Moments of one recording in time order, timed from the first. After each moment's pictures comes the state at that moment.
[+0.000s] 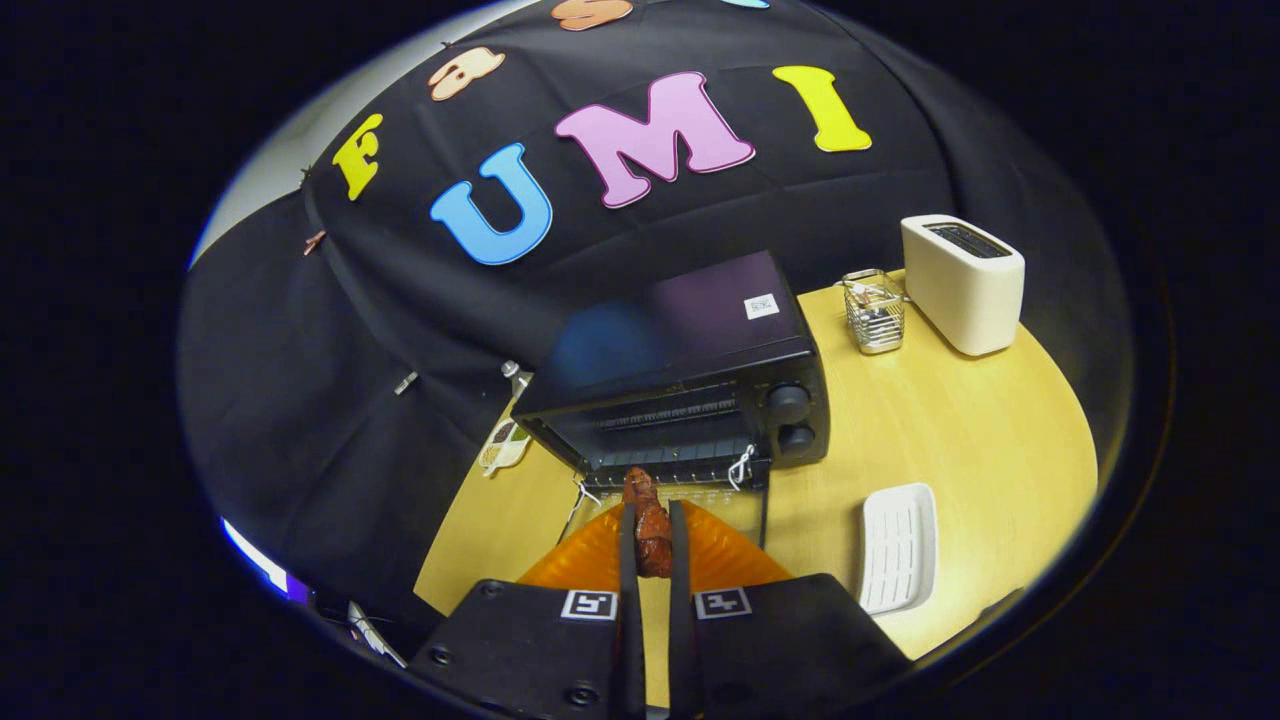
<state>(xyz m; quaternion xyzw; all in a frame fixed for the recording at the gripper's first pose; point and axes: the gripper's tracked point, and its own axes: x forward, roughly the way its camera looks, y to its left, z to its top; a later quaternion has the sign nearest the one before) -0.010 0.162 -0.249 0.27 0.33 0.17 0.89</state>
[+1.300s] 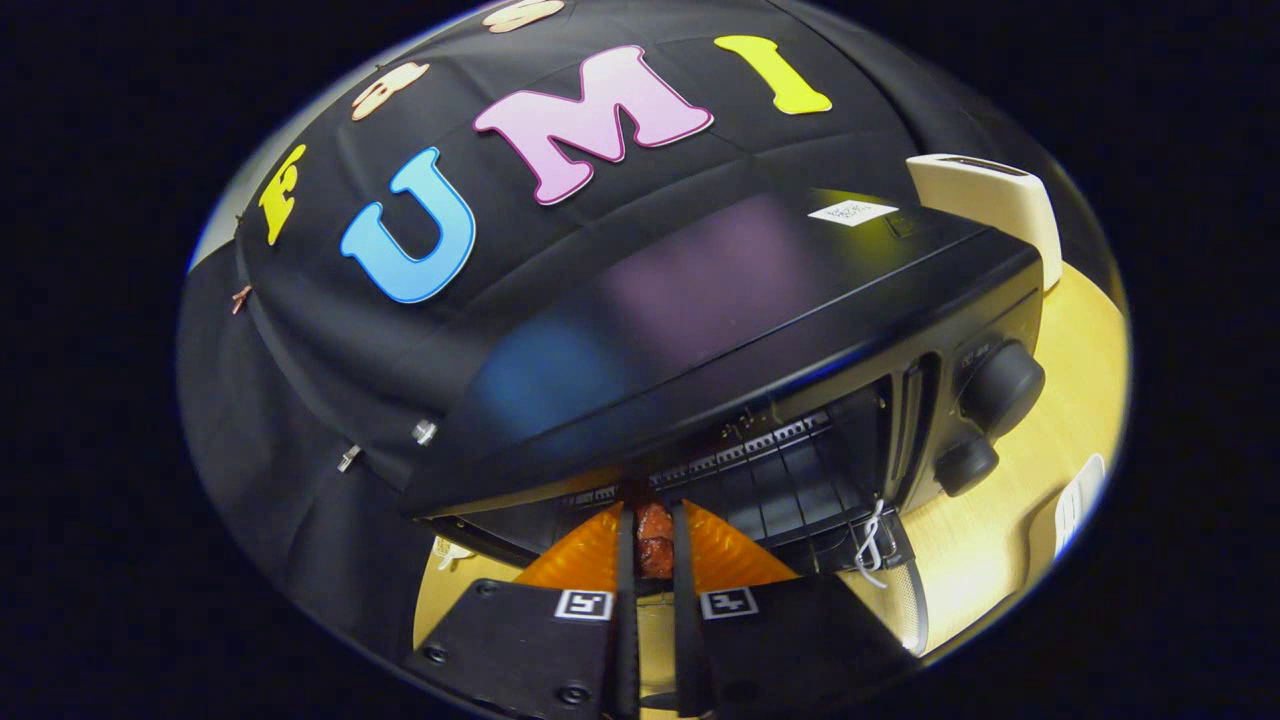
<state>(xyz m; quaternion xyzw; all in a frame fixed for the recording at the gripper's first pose) 0.129 0.247 -0.355 0.31 0.30 0.08 0.90</state>
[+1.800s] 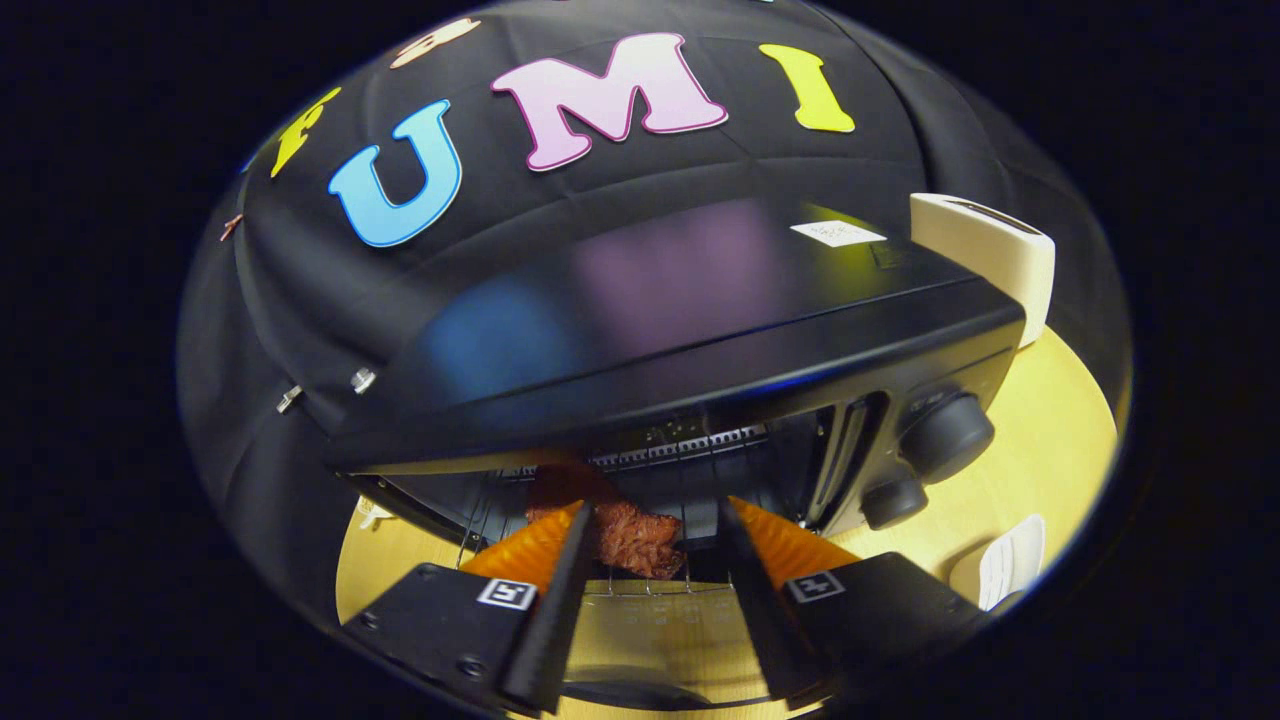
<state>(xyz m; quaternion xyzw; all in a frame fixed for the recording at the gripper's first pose) 0.117 0.216 -0.367 0.22 0.33 0.06 0.92</state>
